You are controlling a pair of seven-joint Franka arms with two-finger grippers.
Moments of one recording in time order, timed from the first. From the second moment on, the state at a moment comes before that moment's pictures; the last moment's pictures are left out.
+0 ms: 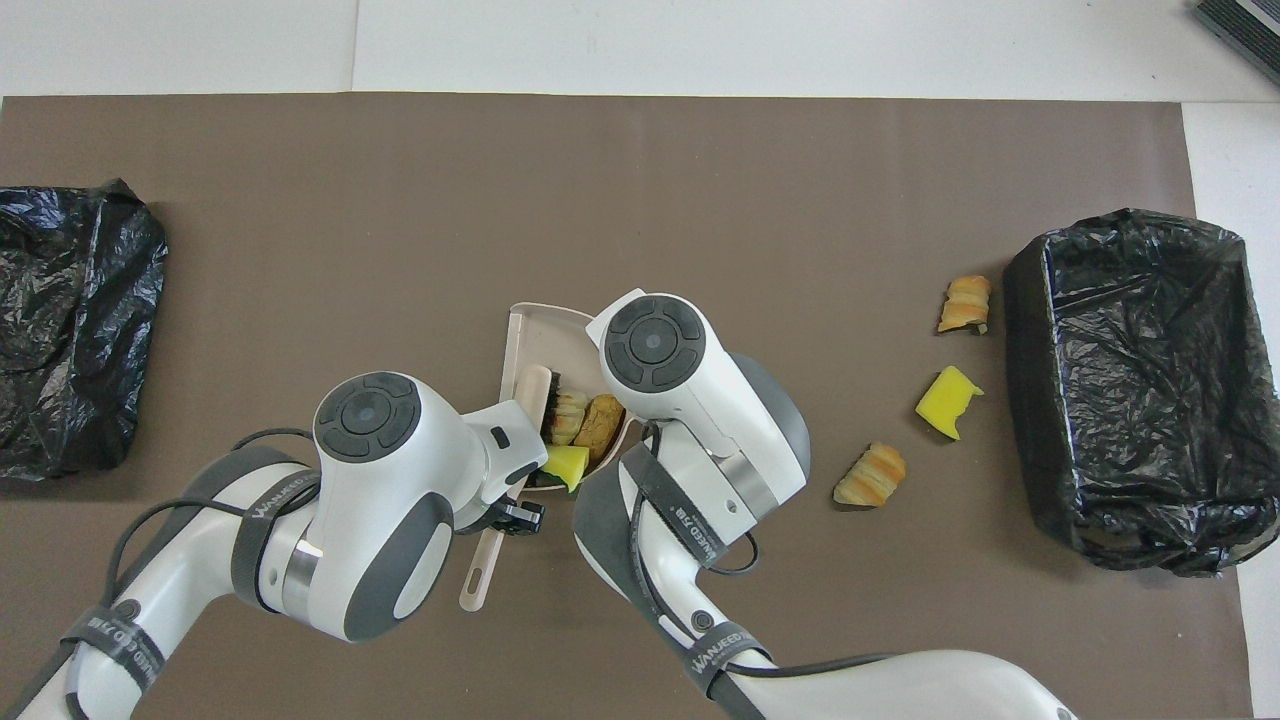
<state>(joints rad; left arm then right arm) -0.60 0.00 0.03 -2.22 -0.24 2.03 -0.13 0.70 0.39 -0.11 -1.71 -0.04 2.01 -0.80</state>
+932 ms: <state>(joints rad) -0.59 -0.08 0.06 -2.20 -0.12 1.72 -0.64 0.70 0.39 -0.11 -1.71 -0.04 2.01 -0.80</state>
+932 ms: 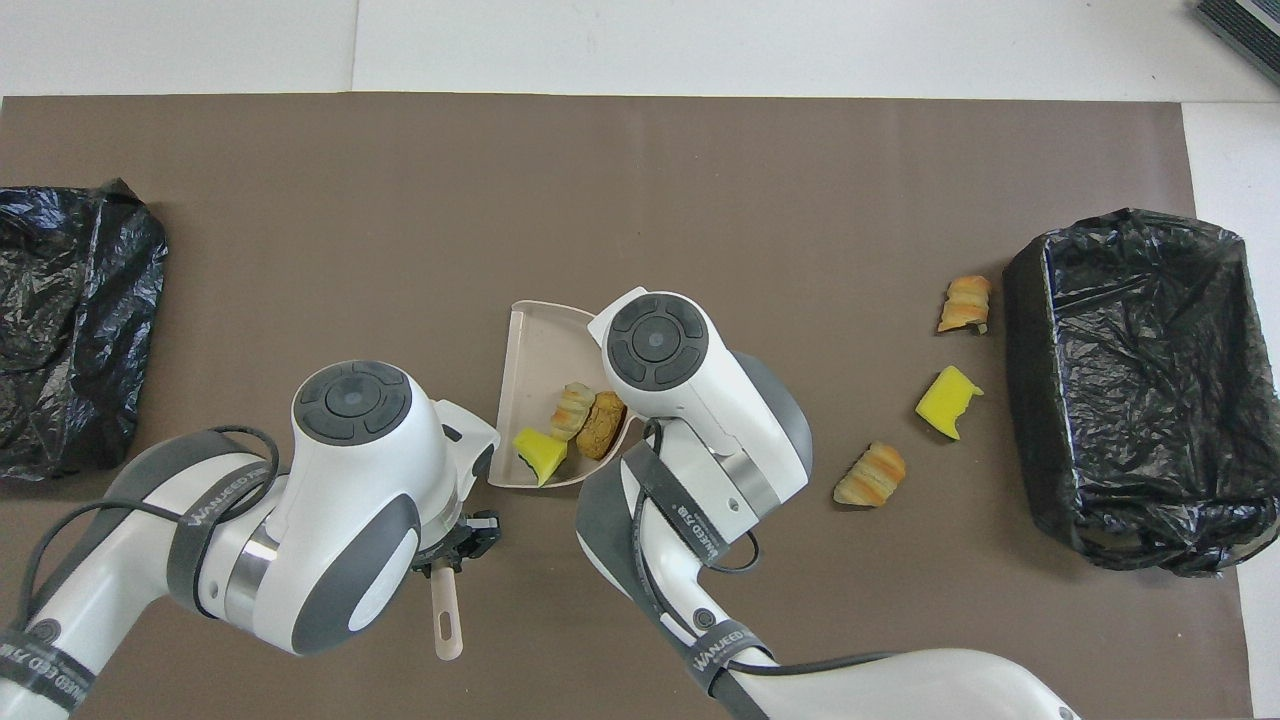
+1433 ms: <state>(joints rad) -0.79 -0.30 -0.01 -2.44 -0.12 1.85 -0.78 0.60 0.33 -0.12 -1.70 -0.02 1.99 -0.89</state>
